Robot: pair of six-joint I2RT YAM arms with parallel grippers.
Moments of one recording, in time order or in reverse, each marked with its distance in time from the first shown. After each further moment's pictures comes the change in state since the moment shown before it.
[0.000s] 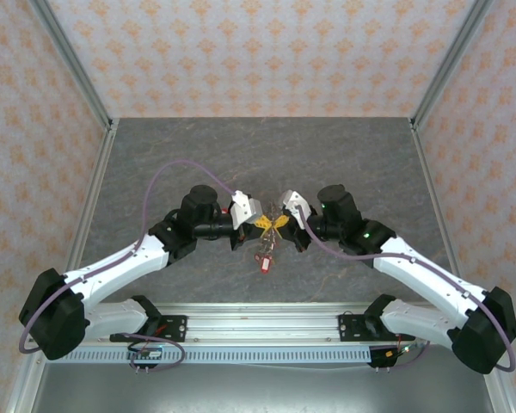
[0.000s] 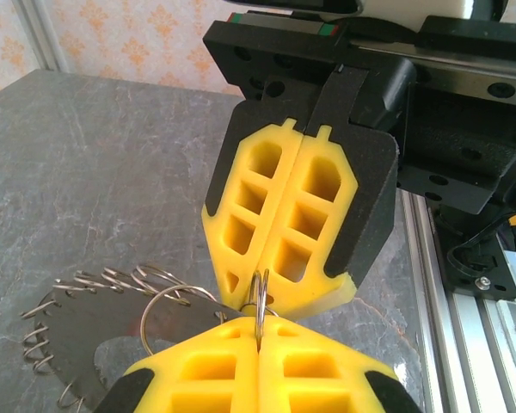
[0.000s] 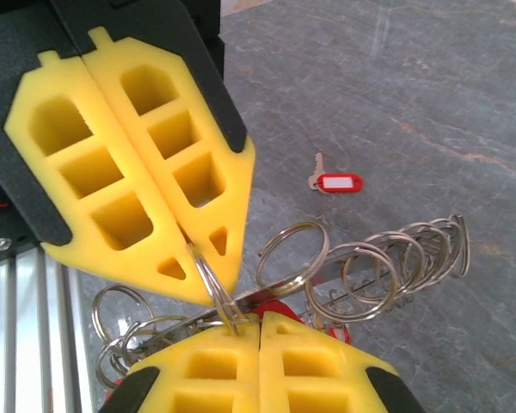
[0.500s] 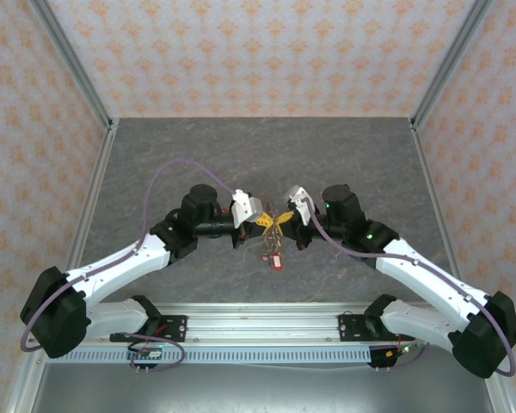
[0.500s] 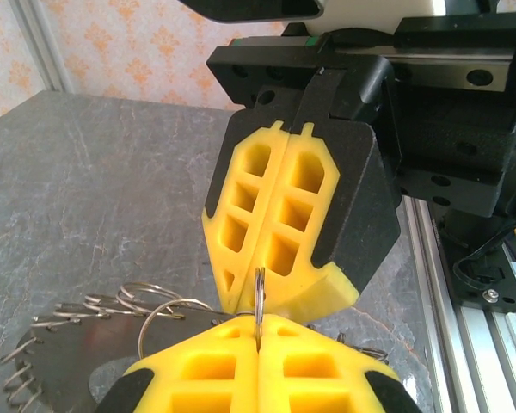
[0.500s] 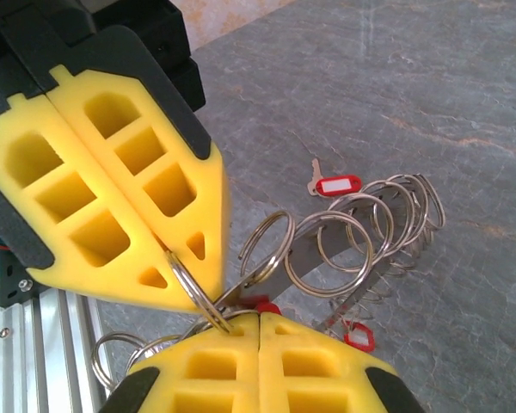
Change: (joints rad) left arm 0.000 0.010 0.000 0.045 -0.001 0.006; right arm -0.029 -0.030 -0.011 0.018 0.012 0.133
